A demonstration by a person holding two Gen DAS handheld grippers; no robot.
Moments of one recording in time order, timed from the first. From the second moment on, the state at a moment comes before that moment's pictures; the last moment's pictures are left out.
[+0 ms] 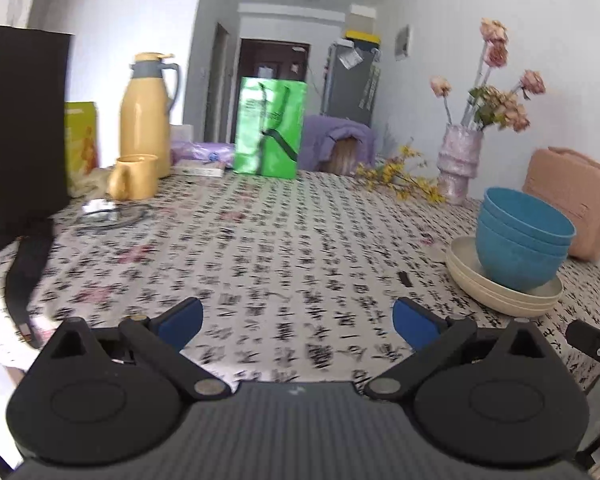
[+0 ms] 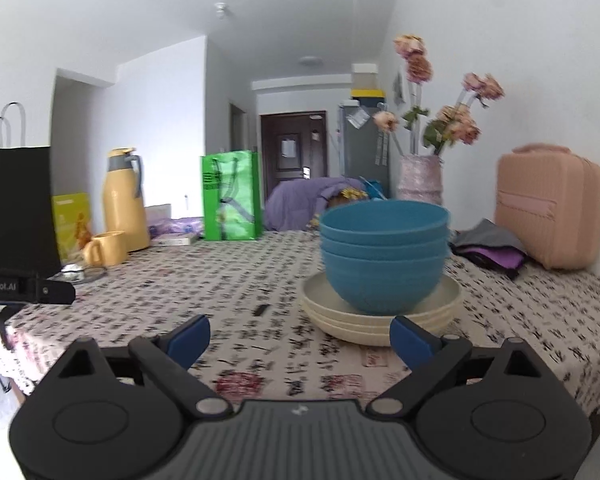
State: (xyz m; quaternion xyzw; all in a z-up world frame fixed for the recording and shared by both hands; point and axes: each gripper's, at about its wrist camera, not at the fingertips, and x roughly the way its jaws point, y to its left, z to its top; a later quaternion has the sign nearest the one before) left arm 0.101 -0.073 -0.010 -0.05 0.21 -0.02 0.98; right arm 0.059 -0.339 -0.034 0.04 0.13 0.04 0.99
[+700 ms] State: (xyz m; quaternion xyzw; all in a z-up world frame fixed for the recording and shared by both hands) left arm 0.163 -0.147 -0.002 -0.04 0.18 -0.09 0.98; right arm 0.121 -0.399 -0.019 0.09 0.11 0.01 0.99
